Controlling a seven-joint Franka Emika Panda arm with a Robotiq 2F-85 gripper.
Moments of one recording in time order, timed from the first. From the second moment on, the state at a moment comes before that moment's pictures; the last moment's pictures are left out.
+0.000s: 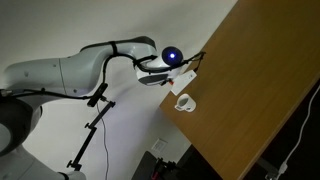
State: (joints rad) arm -0.29 0.42 0.20 -2.00 1.17 2.12 -2.09
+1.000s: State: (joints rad) arm -0.19 0.51 0.03 -2.01 1.29 1.87 -2.42
